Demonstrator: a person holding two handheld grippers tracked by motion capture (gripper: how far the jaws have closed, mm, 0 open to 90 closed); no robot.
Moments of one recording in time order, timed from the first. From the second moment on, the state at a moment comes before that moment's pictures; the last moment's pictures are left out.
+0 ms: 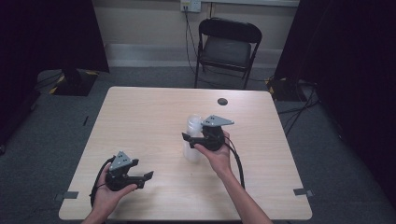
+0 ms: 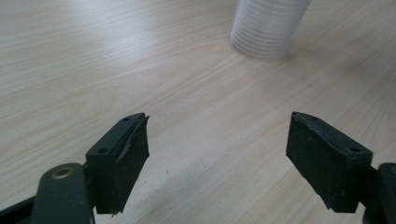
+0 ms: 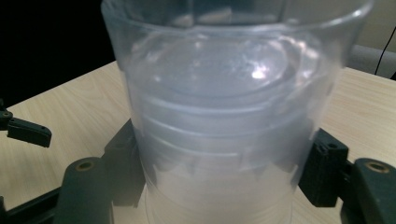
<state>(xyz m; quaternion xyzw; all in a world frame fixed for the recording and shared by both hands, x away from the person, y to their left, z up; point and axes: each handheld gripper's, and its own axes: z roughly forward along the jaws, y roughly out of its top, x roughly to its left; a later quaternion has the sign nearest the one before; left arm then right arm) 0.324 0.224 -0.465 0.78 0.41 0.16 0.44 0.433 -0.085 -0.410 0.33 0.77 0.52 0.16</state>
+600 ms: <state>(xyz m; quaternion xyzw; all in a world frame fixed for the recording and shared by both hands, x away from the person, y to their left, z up) 0.325 0.223 -0.466 0.78 0.41 0.15 0.44 0.434 -0.090 -0.399 0.32 0.77 0.53 0.16</state>
